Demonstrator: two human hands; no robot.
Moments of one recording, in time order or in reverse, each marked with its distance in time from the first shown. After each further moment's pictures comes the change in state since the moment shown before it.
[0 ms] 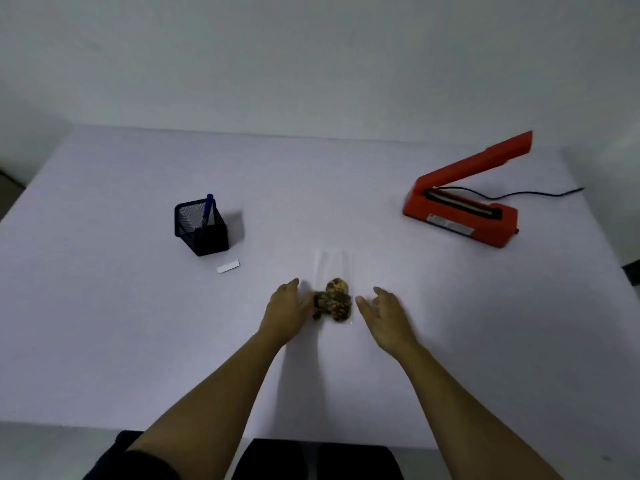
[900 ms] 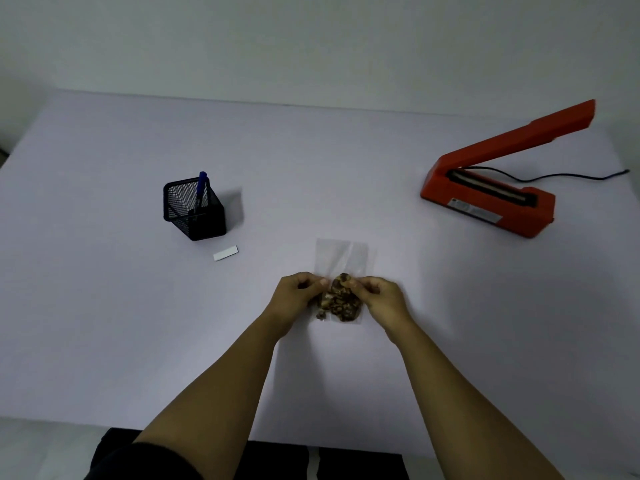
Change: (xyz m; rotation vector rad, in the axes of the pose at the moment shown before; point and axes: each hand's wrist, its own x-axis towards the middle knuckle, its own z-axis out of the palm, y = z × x) left_hand 0.028 -0.011 0.012 -0.810 -0.132 -0.078; right_hand 0.042 -0.007 0.023 0.530 -0.068 0.077
